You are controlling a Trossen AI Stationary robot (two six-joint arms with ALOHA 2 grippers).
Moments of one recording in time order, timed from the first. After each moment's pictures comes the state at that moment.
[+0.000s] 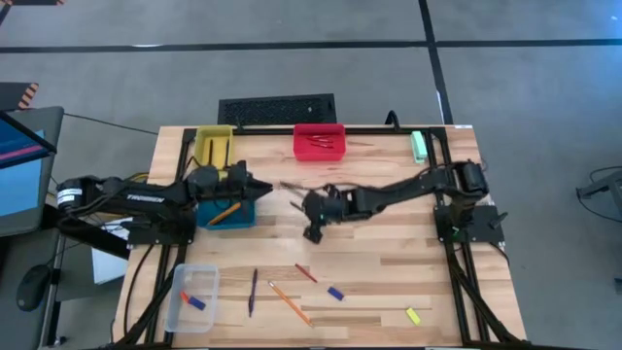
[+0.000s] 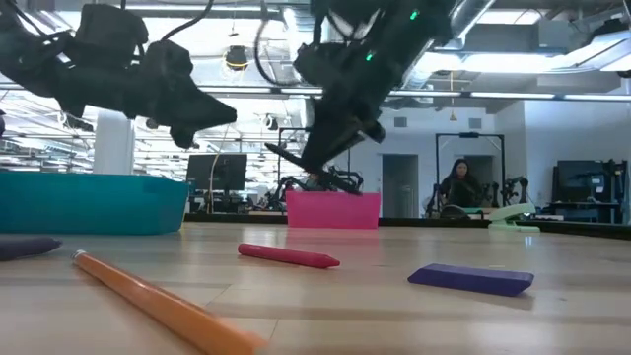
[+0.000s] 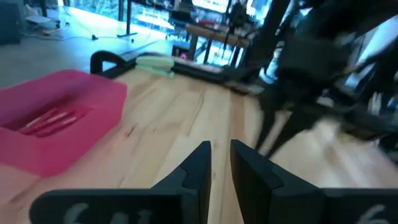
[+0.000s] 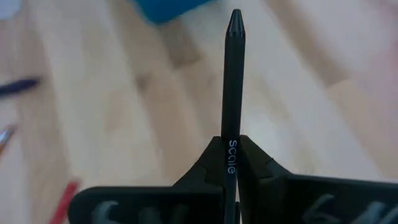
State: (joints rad) left arm 0.32 1.05 0.18 0.75 0.19 -0.21; right arm 0.07 1.87 1.28 -0.27 0.24 0.42
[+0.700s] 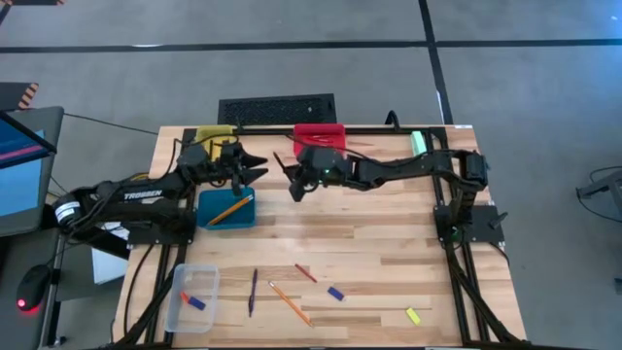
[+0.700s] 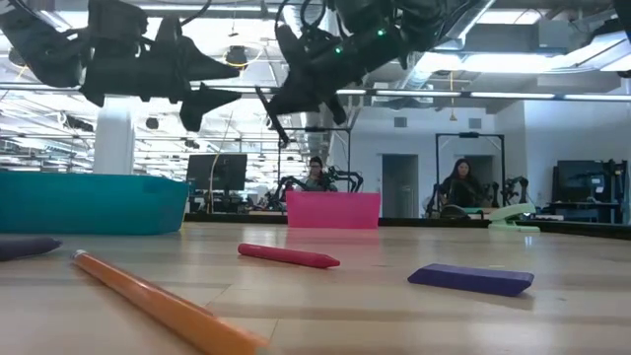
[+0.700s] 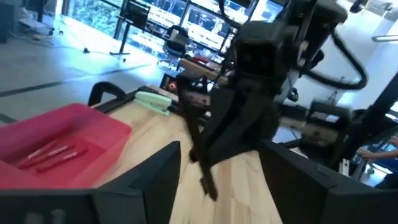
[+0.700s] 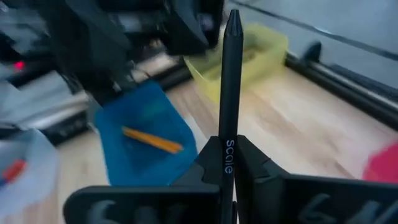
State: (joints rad) left arm 0.60 0.99 0.27 0.76 0.47 -0.41; right arm -0.15 1.85 1.28 0.22 0.14 0.36
